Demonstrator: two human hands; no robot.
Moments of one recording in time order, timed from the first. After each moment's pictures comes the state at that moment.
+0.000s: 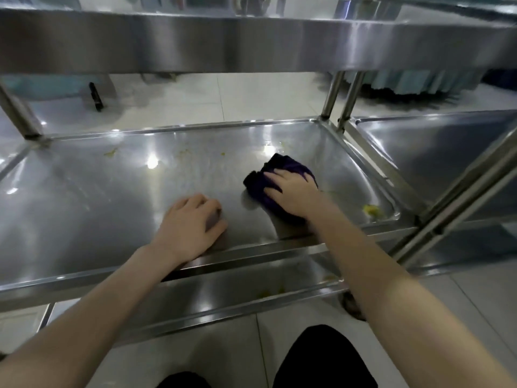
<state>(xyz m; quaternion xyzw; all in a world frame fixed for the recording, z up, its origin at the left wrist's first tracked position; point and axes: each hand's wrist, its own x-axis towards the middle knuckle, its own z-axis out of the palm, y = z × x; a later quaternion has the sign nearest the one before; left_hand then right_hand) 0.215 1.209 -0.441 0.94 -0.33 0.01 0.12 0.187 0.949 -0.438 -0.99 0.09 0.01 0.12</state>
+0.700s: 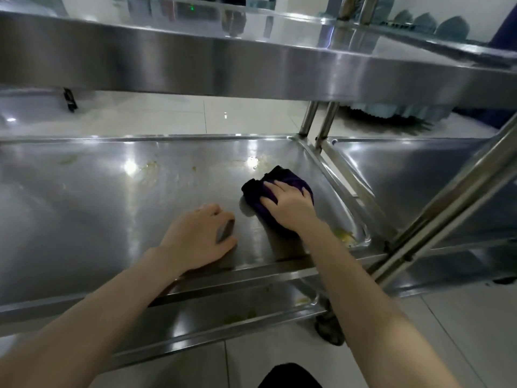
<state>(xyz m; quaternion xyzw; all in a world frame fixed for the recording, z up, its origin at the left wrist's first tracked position) 0.230 1.131 -0.454 0.90 -0.43 0.07 0.09 0.187 0.898 -0.436 -0.98 0.15 -0.01 0.13</state>
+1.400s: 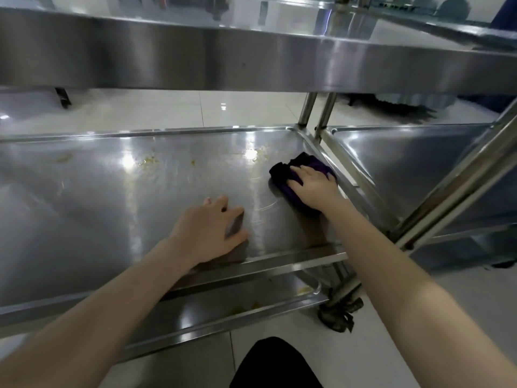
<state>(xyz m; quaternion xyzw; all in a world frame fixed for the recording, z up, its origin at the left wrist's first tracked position) 0.231 1.119 -0.453 0.88 -0.45 0.13 0.04 0.191 0.836 -0.434 -0.97 0.21 0.01 0.10</state>
